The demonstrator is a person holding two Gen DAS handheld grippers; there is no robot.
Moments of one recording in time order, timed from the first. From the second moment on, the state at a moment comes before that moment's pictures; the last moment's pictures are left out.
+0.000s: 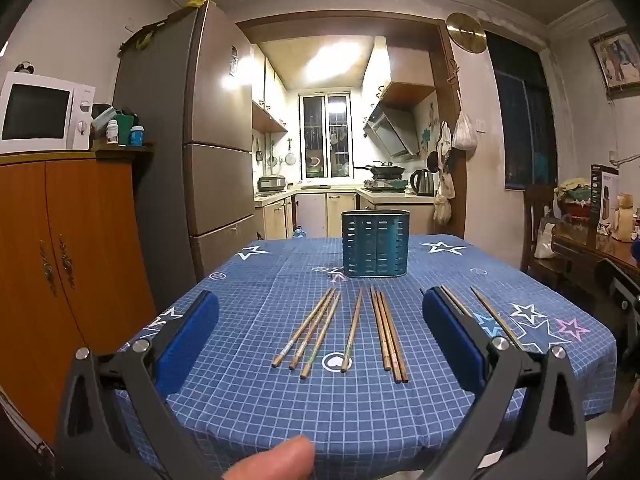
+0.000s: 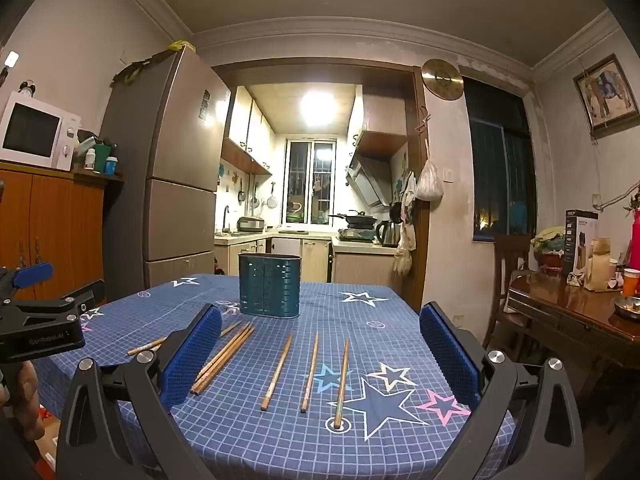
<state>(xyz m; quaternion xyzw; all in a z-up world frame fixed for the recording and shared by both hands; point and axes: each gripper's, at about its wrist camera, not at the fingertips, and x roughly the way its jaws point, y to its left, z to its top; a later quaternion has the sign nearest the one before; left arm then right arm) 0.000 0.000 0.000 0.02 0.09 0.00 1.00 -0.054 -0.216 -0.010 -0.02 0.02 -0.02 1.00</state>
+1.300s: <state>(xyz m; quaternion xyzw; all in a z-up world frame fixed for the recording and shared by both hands) 0.117 0.098 -0.071 0.07 0.29 -0.08 0.95 -0.001 -0.204 -0.037 -0.05 0.08 0.04 0.99</state>
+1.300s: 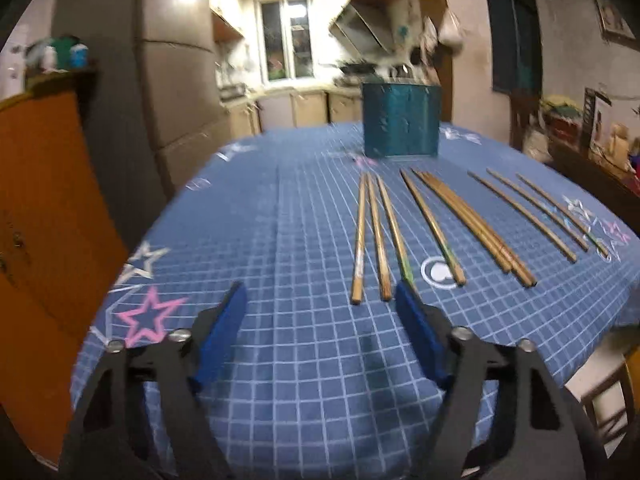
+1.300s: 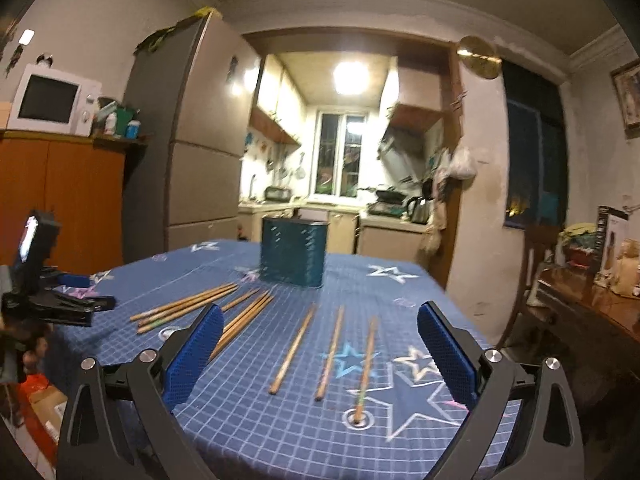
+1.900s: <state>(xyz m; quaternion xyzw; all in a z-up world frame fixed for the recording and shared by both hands) 0.149 0.084 -0.092 0.08 0.35 -0.16 0.92 0.051 -0.181 -0.061 -0.05 0.12 0.08 0.99</state>
